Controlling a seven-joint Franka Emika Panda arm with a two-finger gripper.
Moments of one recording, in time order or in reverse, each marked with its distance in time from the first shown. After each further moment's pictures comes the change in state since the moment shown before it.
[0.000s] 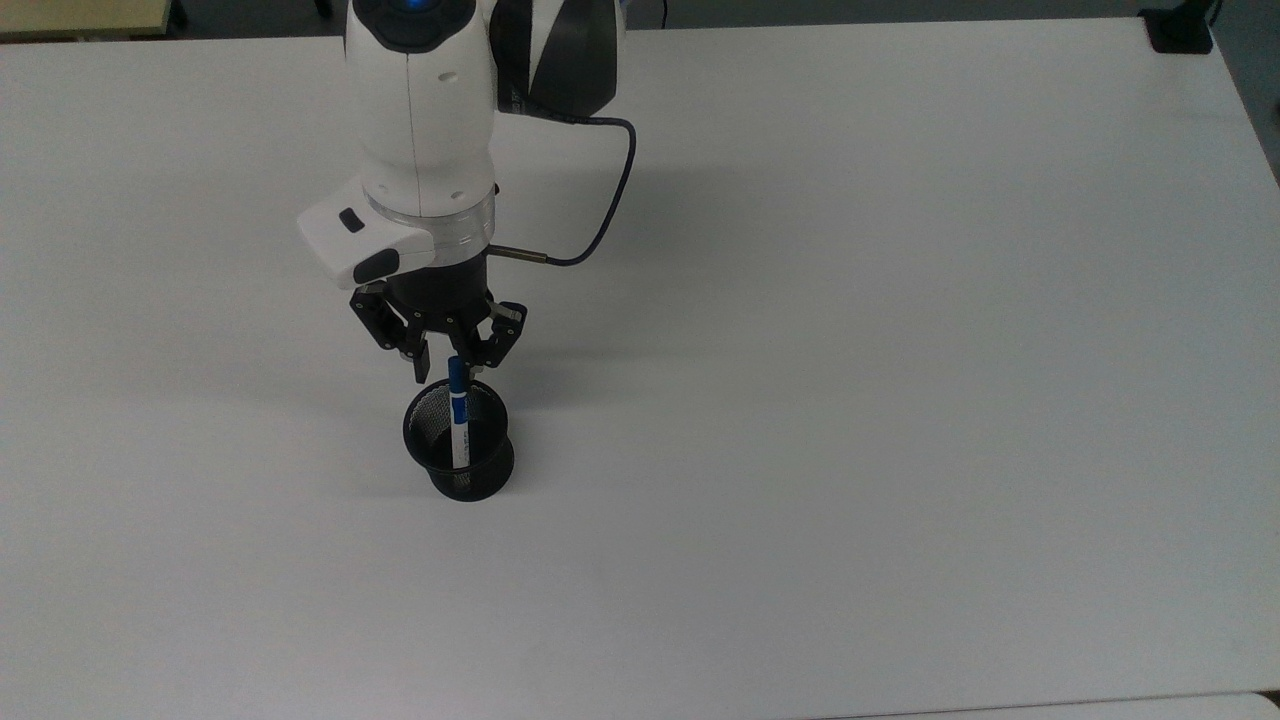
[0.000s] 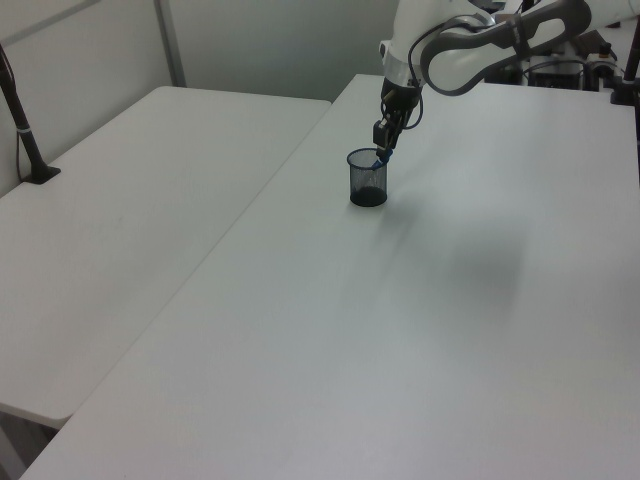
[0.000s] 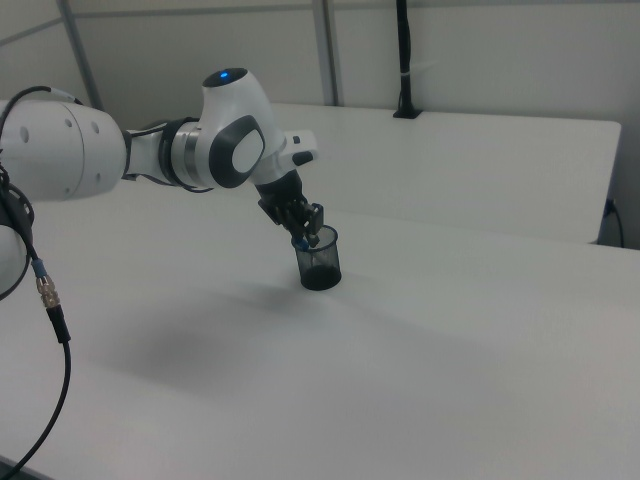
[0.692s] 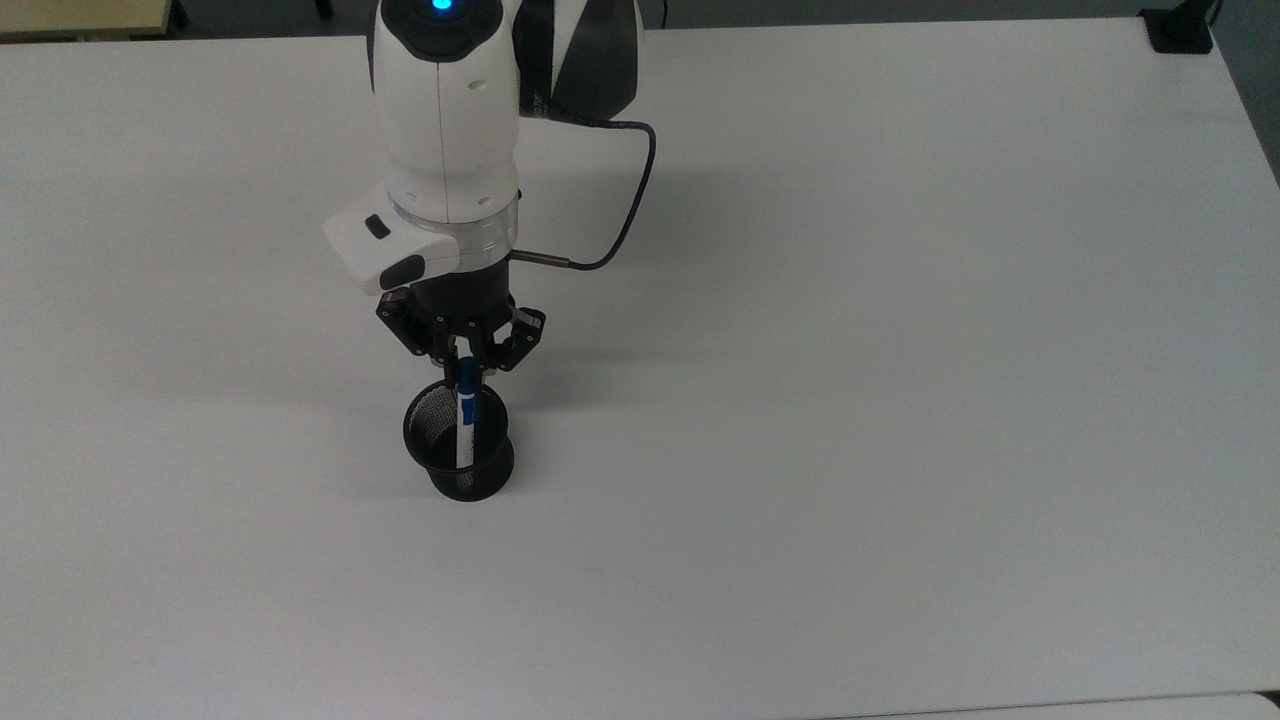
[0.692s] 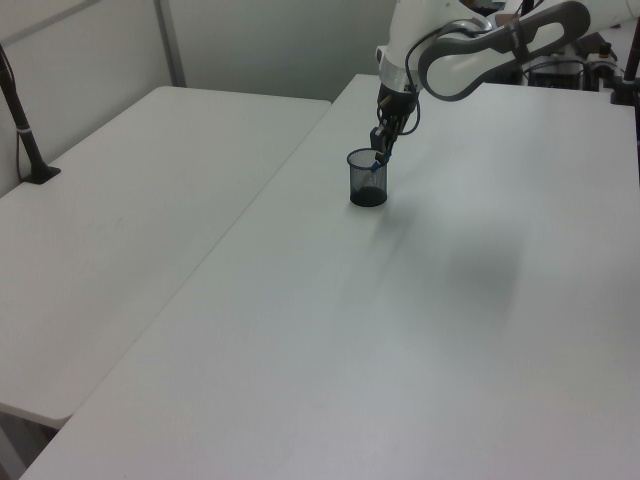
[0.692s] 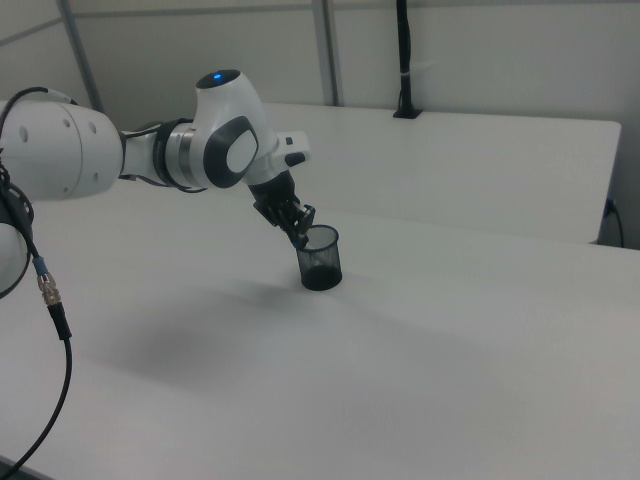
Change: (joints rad) arm 0.019 0.006 0.005 0.000 -0.003 0.000 0.026
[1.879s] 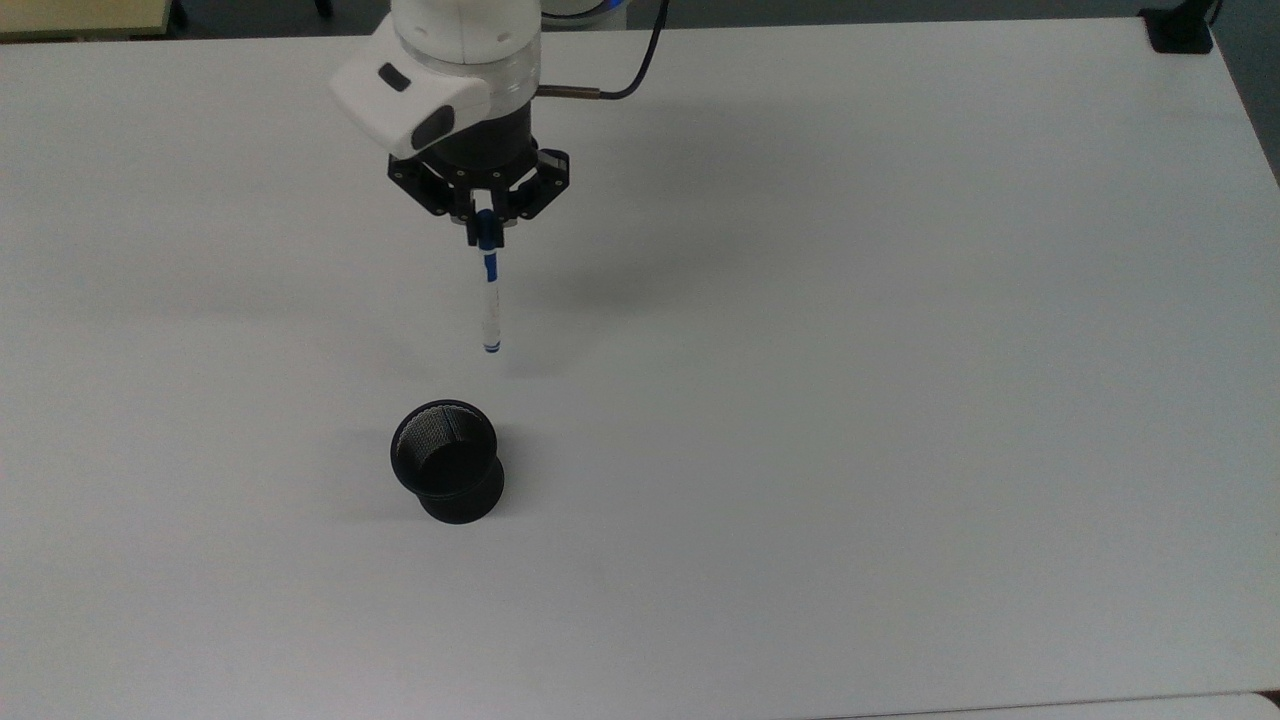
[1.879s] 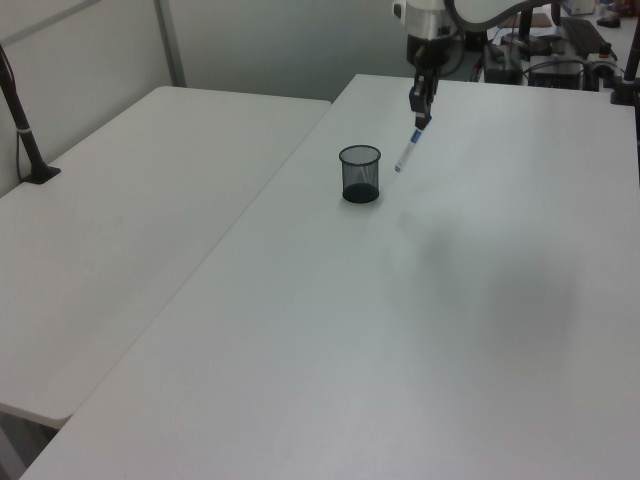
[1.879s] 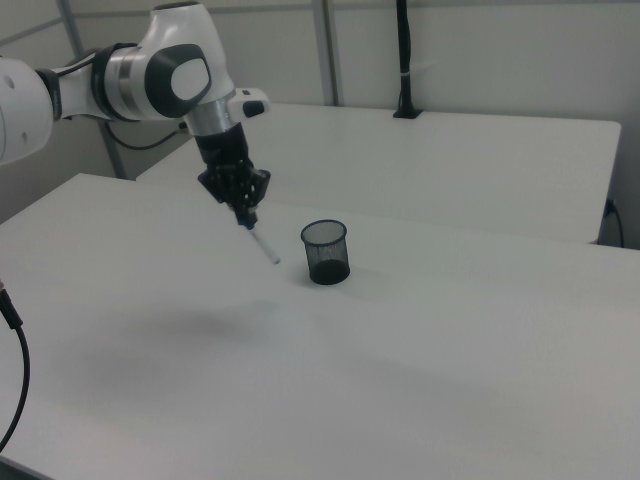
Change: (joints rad) arm 0.010 -0.191 0.041 0.034 0.013 -0.434 -0.176
